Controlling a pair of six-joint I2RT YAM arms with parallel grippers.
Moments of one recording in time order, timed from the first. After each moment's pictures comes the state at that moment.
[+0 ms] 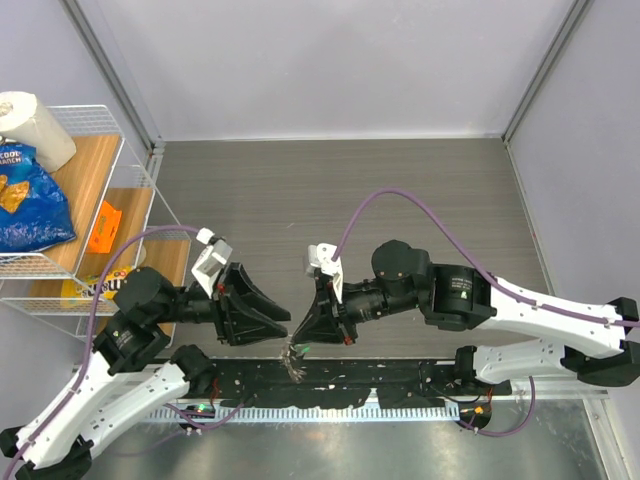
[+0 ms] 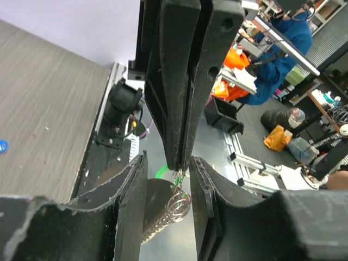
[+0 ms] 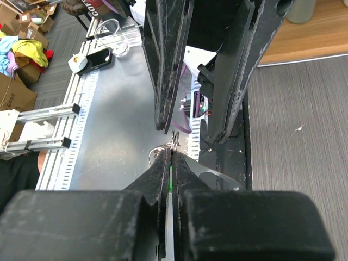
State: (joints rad) left arm -0.77 0.48 0.80 -0.18 0.80 -0.63; right arm 1.33 1.11 1.25 -0.37 -0.39 0.24
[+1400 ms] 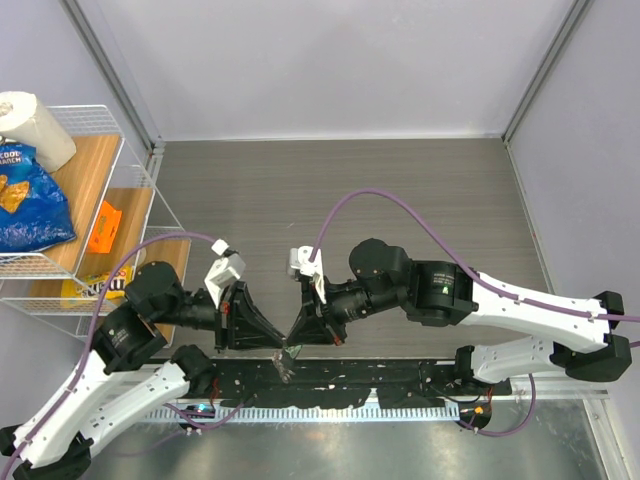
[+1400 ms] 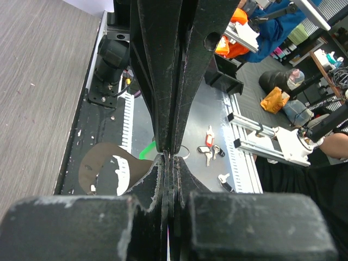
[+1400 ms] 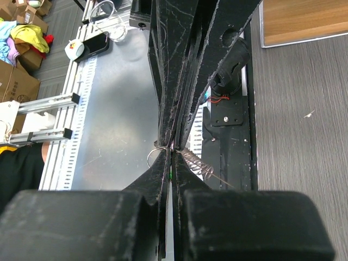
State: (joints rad) left arm -0.77 0.51 0.86 -0.47 0.91 -0.47; right arm 1.33 1.20 1.31 -0.45 -0.41 0.24
